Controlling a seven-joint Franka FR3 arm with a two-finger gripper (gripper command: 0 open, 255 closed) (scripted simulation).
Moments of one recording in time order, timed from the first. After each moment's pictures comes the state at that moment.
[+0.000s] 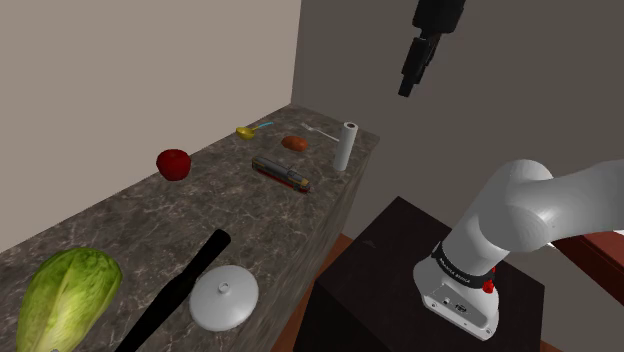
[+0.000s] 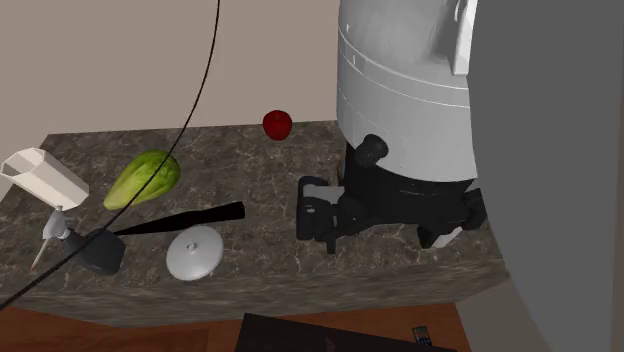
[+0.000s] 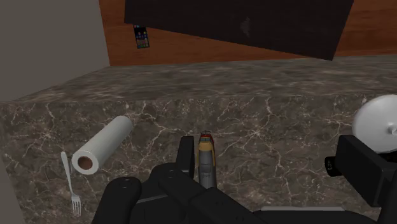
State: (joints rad) arm 0.01 -0.83 0.07 -2.30 -0.01 1.47 -0.13
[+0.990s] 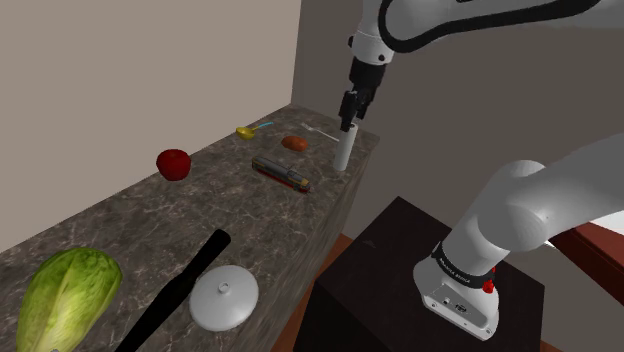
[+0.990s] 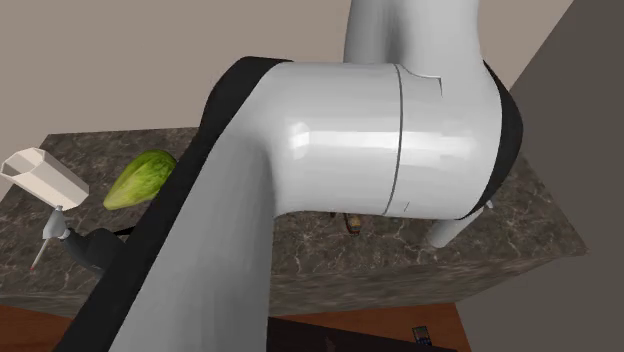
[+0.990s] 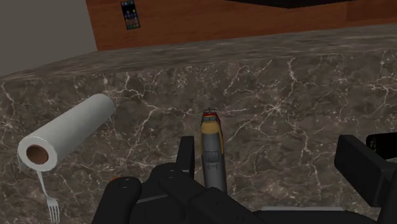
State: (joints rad) arm -0.01 -0.54 0.08 -2.46 0.00 1.94 -0.09
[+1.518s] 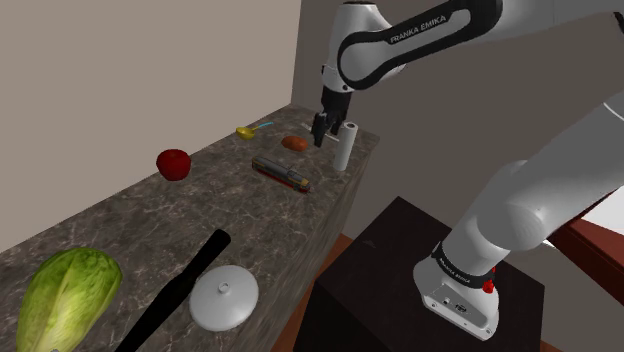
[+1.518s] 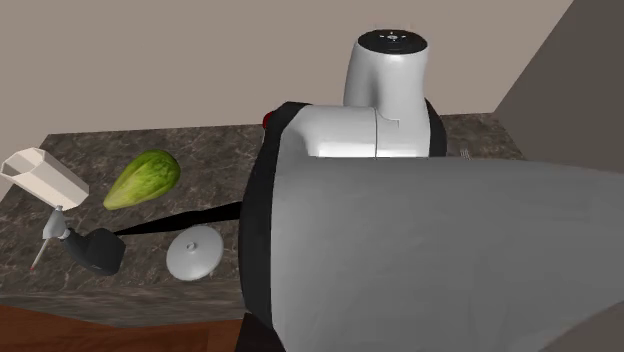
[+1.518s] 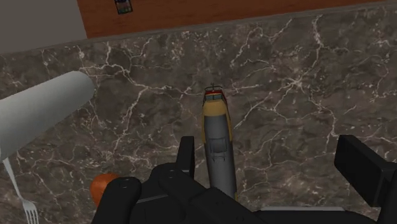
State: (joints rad) arm -0.03 -0.25 0.09 -2.43 -0.01 2.22 -0.06
